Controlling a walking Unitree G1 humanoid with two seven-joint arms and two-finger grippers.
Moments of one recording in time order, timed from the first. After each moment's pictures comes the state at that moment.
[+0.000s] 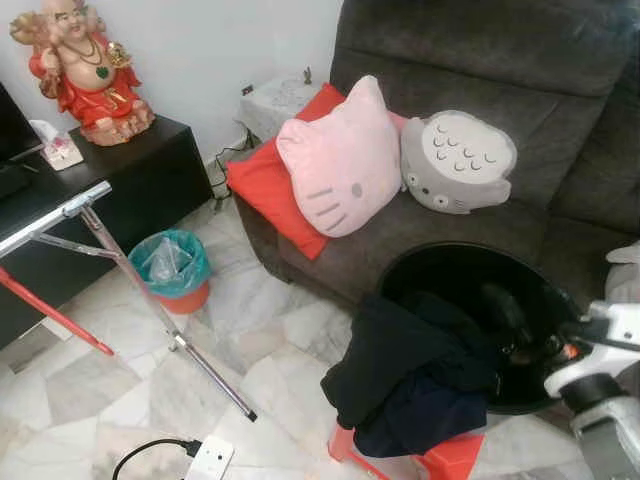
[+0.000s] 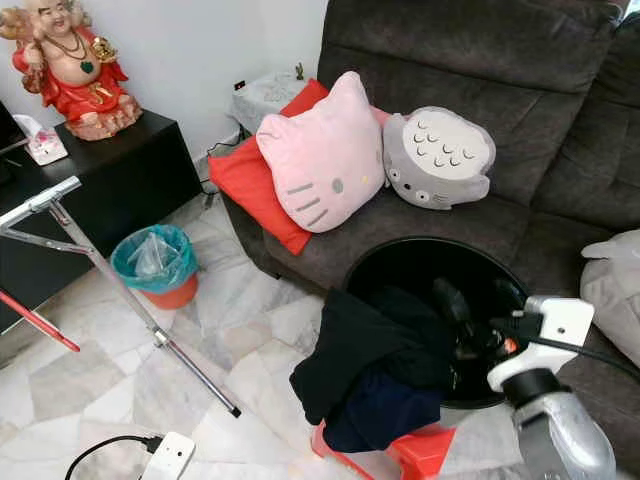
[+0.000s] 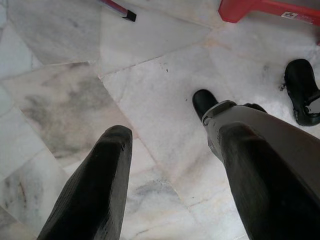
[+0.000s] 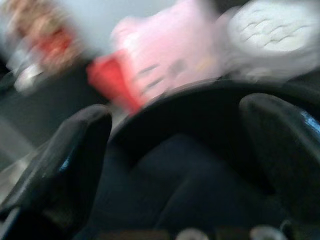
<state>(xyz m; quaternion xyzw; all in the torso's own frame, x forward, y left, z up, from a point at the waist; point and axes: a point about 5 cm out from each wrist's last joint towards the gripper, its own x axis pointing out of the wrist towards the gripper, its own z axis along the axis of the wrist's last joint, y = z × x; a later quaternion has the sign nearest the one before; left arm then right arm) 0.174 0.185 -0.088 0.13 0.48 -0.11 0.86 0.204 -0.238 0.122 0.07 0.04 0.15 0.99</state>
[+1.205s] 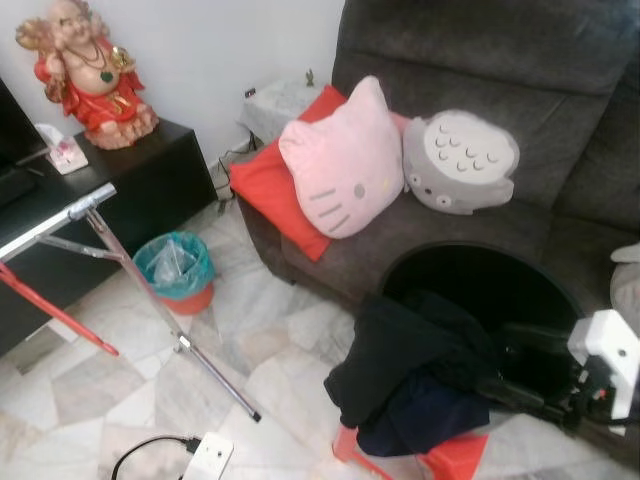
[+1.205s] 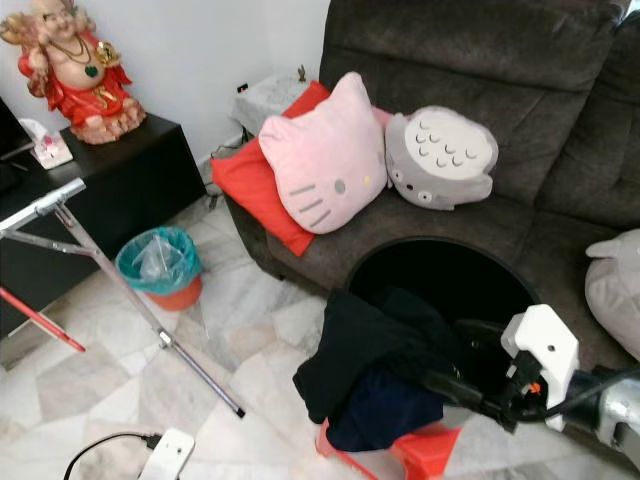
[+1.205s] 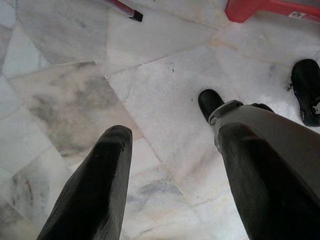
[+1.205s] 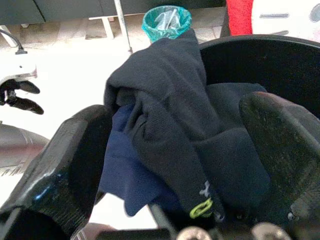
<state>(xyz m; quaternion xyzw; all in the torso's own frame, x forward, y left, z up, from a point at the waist) 0.178 0.185 -0.087 0.13 0.48 -0.11 0.86 0.207 -0.272 0.151 -0.11 0.18 0.42 0.88</state>
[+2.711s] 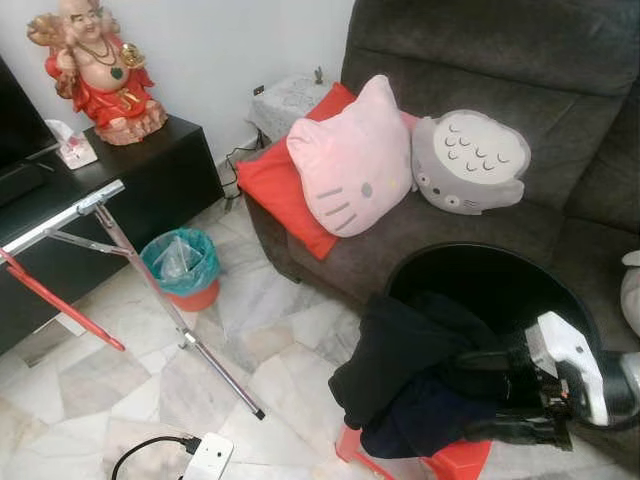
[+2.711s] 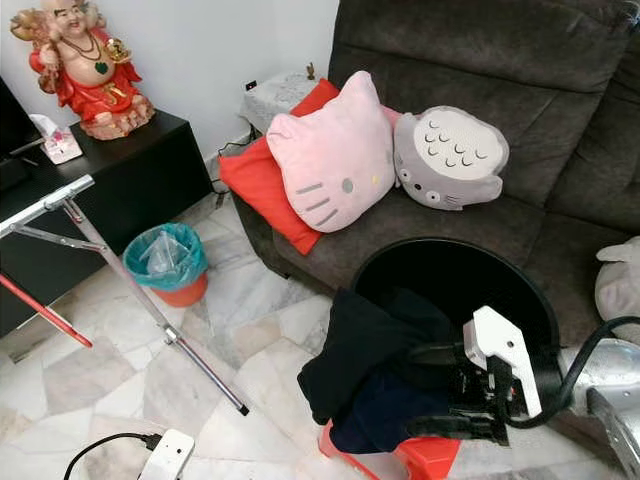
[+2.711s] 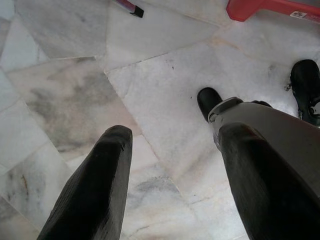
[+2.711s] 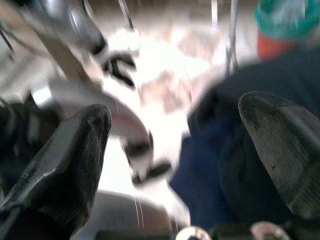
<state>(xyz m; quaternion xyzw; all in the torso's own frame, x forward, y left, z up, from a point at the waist) 0.177 0.185 -0.087 0.13 0.48 -0.11 0.86 0.220 -0.244 0.154 -0.07 0.21 0.61 0.76</state>
